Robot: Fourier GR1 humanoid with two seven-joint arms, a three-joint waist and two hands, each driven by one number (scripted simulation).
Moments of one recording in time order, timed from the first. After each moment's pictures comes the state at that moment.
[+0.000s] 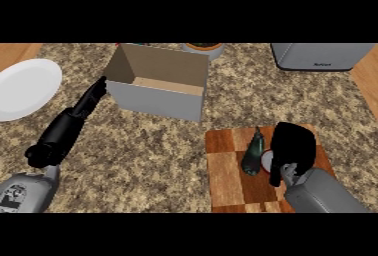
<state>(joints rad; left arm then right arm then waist) -0.21 0.41 -0.16 -1.54 0.04 -0.05 -0.08 -0.35 -0.41 0.57 -1.52 0.82 0.27 1.14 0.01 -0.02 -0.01</state>
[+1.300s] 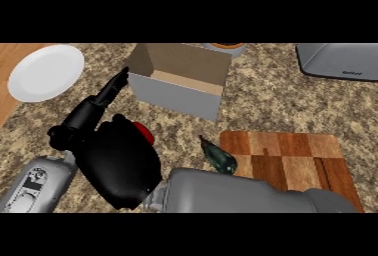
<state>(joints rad) -0.33 0.36 -0.21 -1.49 0.02 -0.09 -0.06 -1.04 0.00 0.95 -1.41 0.67 -0.15 0.62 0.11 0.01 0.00</state>
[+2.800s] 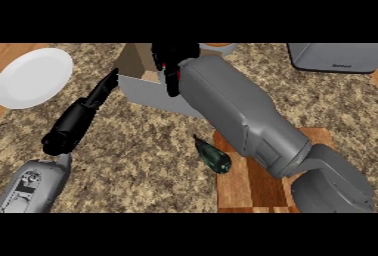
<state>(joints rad) -0.29 0.36 -0.15 -1.48 -0.01 -0.10 -0.09 -1.45 0.00 0.68 -0.40 0.32 0.05 0.31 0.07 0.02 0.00</state>
